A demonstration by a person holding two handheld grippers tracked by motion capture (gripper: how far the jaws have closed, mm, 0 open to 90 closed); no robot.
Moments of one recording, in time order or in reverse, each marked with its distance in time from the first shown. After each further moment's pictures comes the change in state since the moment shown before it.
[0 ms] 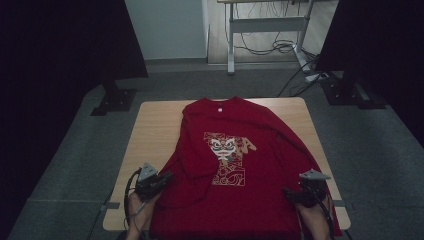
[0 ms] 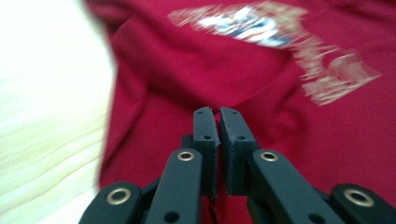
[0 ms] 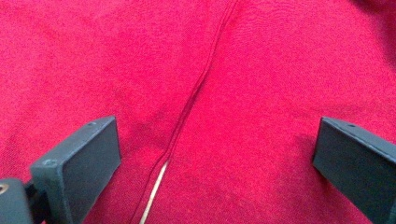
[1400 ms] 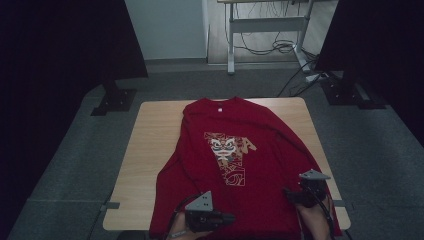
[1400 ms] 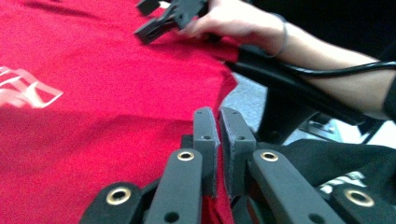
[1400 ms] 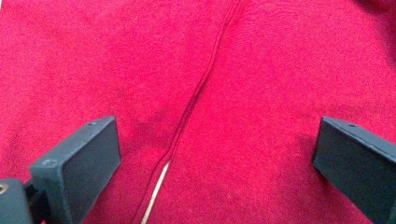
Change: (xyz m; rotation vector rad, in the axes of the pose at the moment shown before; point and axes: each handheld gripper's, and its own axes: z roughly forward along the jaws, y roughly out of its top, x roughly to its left) left arm -0.159 0.013 0.051 0.123 -0.543 0.263; right arm 0.000 0.000 0.000 0.001 0.007 -0.003
